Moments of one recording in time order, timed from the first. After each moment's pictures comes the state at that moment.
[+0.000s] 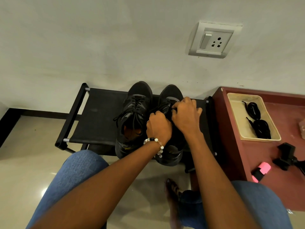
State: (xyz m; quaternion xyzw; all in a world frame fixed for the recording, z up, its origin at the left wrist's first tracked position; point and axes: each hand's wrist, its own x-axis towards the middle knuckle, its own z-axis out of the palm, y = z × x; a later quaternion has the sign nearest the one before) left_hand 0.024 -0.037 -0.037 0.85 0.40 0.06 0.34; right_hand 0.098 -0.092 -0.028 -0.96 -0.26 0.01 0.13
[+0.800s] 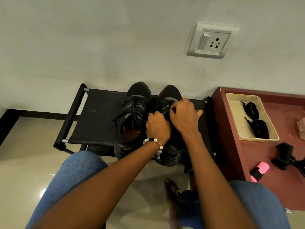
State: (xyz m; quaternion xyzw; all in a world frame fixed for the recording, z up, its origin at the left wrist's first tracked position) left_hand 0.026 -0.037 -0.033 0.84 0.40 0.05 0.35; right_hand 0.092 -0.091 -0.019 -0.96 -0.24 0.01 0.14
